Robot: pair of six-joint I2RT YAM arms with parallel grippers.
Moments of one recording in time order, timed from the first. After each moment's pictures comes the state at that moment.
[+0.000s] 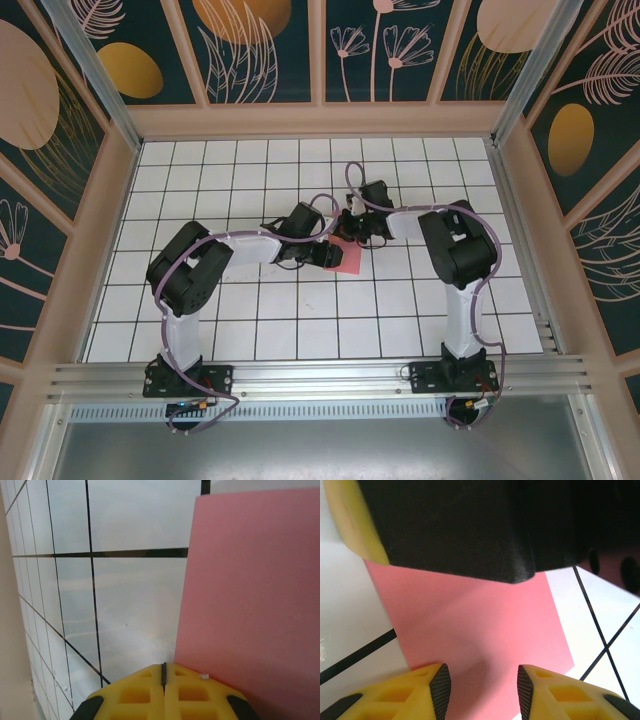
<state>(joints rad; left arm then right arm) -0.70 1.96 1.09 -0.08 0.36 -0.42 0.44 2.06 1.14 0.03 -0.61 0.68</state>
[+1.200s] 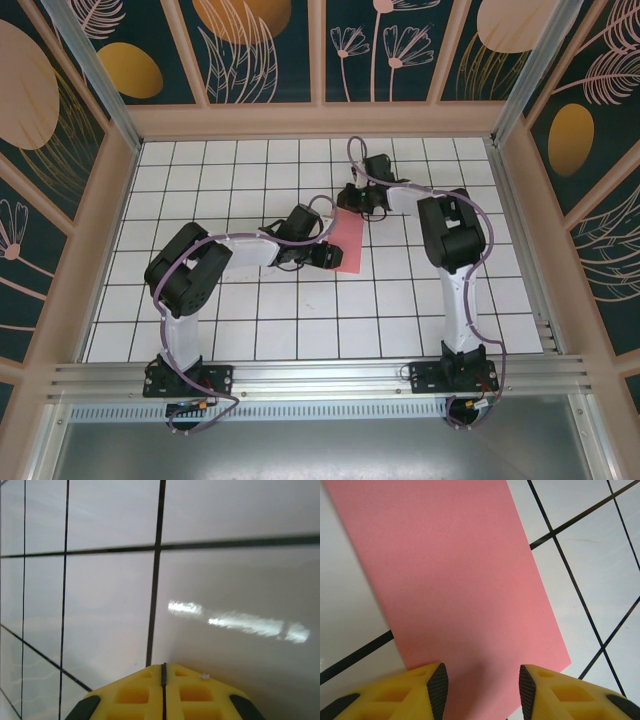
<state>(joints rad) -0.70 1.94 1.05 -0.02 0.37 -0.42 0.35 2.23 1.50 -0.16 -0.48 0.49</state>
